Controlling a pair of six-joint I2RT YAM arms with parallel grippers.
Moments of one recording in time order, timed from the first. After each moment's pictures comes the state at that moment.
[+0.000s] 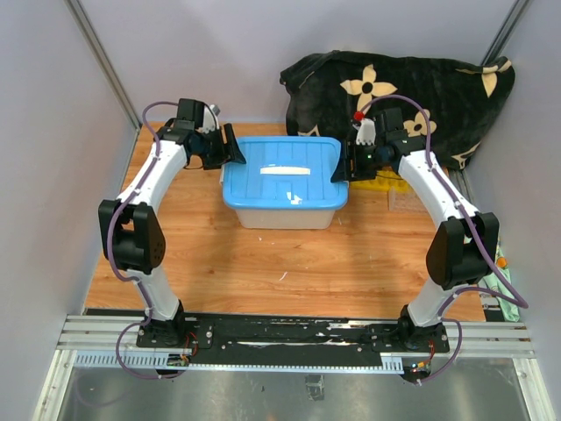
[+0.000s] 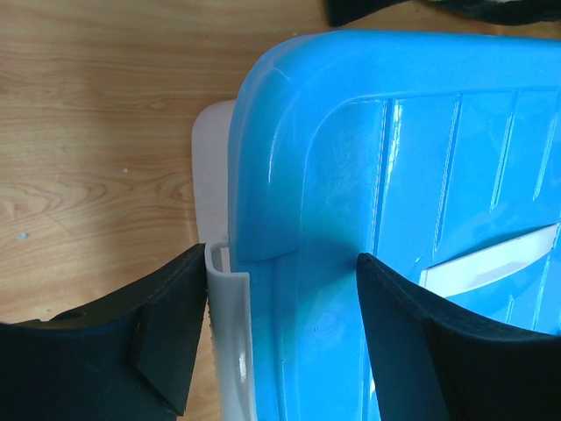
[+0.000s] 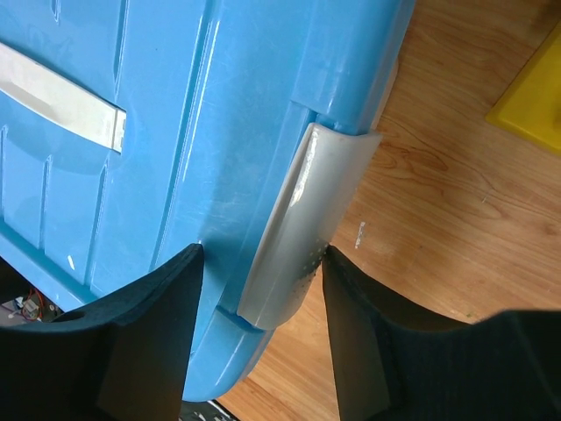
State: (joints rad) left arm -0.15 1.79 1.62 -0.68 0.35 -0.38; right arm 0.23 1.70 1.53 -0.75 -0.46 0.13
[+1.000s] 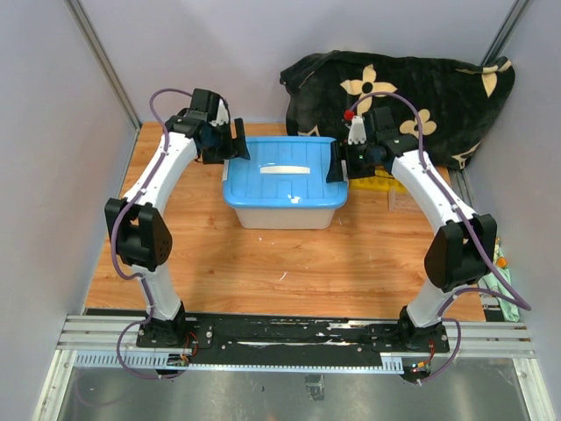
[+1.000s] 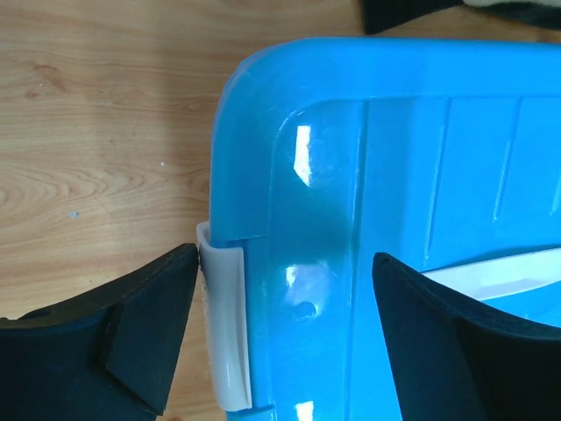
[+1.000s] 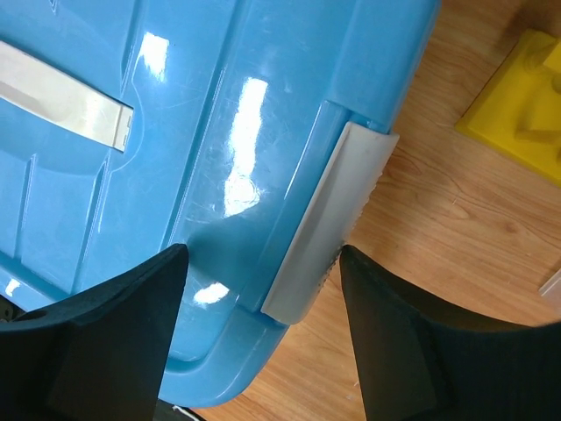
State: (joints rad) left arm -0.24 1.85 1.81 -0.86 0.13 -0.36; right arm 0.30 1.70 1.57 -0.78 -0.33 0.09
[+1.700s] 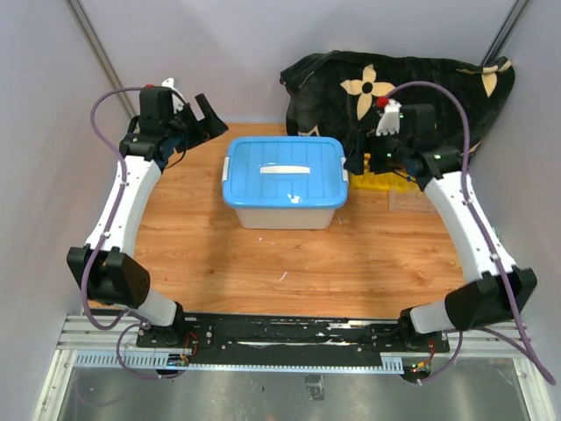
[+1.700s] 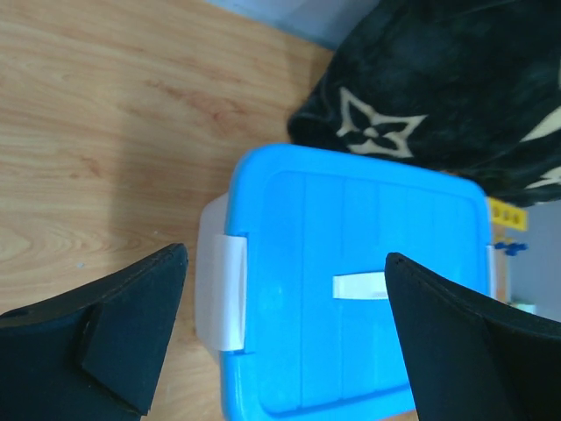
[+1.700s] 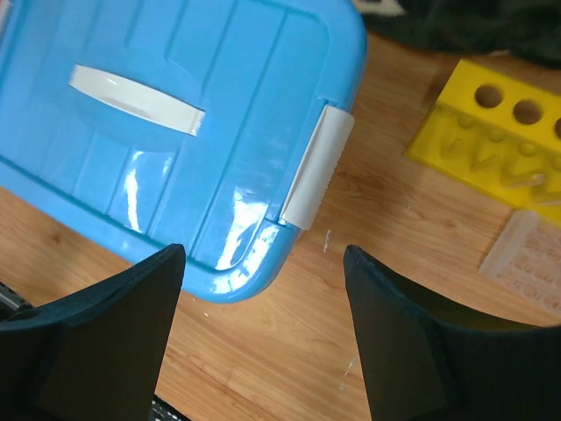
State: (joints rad) left arm -0.12 1.55 1.64 -0.62 0.15 -0.48; right arm 0.24 1.45 1.51 -0.76 -0.31 0.11
